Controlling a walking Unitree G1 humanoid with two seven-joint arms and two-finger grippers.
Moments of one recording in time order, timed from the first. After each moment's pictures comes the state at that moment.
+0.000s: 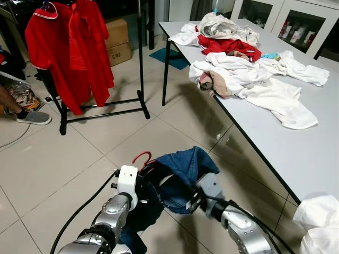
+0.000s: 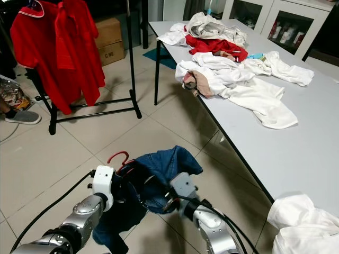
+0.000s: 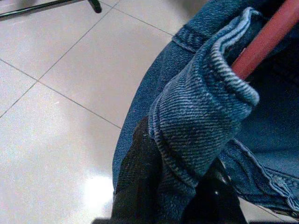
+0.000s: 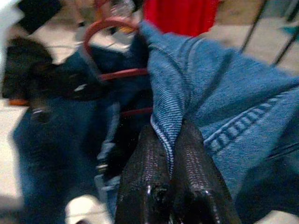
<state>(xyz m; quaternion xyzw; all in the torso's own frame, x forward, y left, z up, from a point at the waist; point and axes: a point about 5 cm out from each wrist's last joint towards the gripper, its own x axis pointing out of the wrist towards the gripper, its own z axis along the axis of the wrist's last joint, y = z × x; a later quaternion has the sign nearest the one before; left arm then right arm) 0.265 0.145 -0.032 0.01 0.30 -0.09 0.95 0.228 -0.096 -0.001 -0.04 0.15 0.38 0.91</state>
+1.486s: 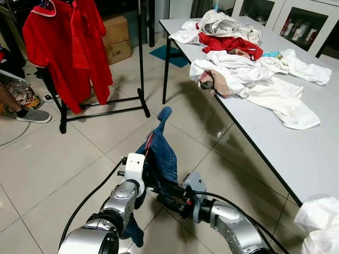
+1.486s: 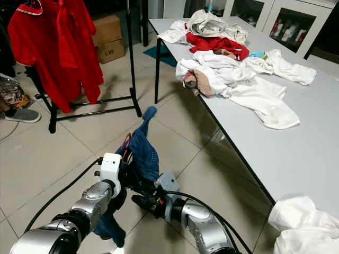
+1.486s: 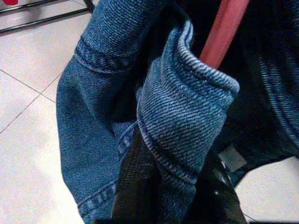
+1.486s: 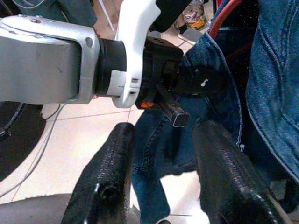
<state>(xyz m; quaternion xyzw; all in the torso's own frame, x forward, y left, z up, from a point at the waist) 0.290 0.129 -0.012 0.02 0.28 -0.09 0.96 0.225 -0.063 0.011 0.08 0.20 0.48 0.85</state>
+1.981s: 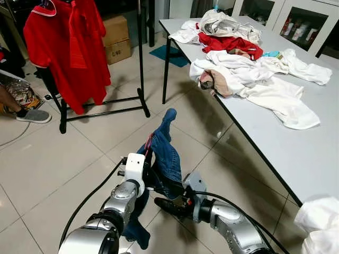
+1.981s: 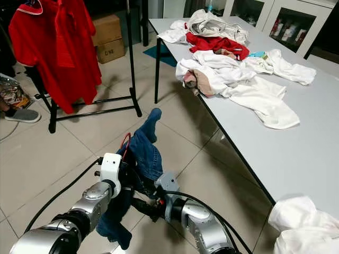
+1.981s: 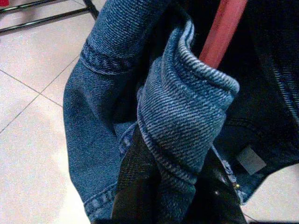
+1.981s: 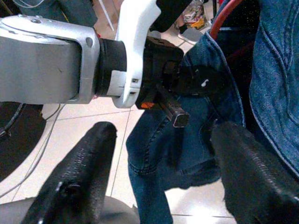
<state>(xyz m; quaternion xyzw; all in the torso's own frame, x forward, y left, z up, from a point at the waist) 0.290 0.129 -0.011 0.01 0.28 -0.09 0.96 0.226 -0.069 0.010 0.07 0.20 0.47 0.86</state>
